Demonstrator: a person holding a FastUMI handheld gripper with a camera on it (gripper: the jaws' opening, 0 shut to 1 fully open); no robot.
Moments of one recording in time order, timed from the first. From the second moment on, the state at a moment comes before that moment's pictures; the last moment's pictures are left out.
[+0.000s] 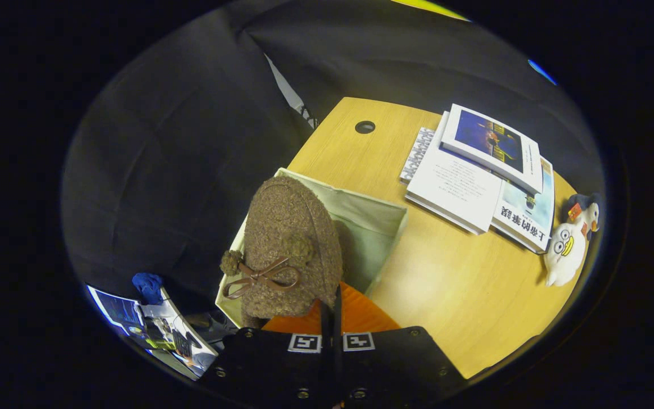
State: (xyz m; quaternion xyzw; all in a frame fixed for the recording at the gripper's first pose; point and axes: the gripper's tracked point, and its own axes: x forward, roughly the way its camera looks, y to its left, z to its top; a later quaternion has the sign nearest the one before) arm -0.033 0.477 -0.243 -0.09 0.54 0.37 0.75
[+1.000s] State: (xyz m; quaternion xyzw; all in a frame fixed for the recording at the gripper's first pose) arm -0.002 0.422 -0.196 -0.05 0.40 0.38 0.83
